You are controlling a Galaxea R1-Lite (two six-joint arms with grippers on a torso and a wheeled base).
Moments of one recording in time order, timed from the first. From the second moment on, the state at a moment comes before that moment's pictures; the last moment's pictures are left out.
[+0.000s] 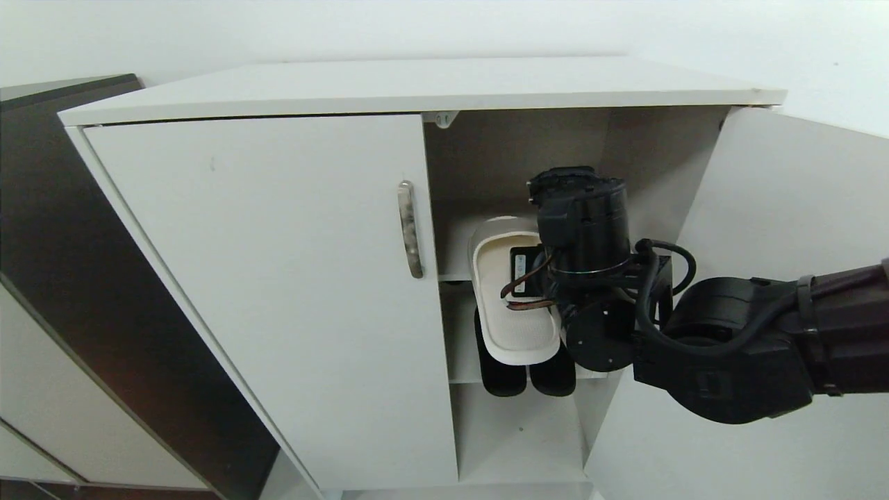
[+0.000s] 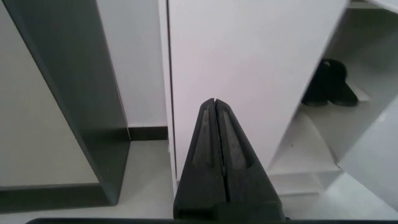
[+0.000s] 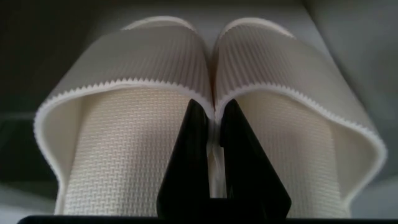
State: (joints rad) left arm 0.00 0.00 -0.01 0.00 -0.03 -0.05; right arm 0.88 1.91 -1.30 -0.40 -0.85 0.18
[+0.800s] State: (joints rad) left arm 0.00 0.00 -0.01 0.00 -0.03 -0.05; right arm 0.82 2.00 -1.44 -0.39 -0.78 0.18
